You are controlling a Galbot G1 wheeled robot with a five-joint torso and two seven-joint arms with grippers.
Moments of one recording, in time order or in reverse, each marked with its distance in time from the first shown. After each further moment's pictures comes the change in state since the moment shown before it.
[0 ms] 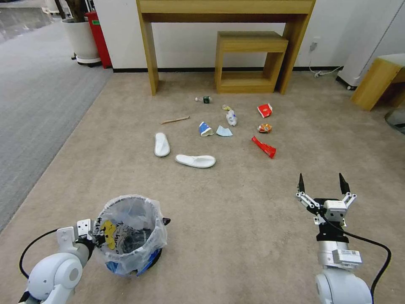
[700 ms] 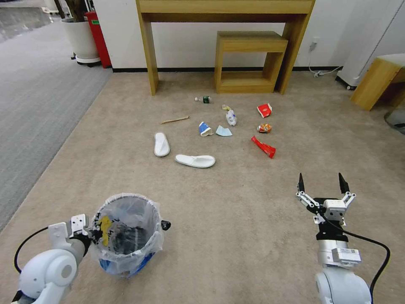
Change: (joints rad) left arm -0.005 -0.032 -0.082 -0.106 -0.146 0.007 -0.073; right arm 0.011 -0.010 0.001 -0.012 0.008 0.003 0.002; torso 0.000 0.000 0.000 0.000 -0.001
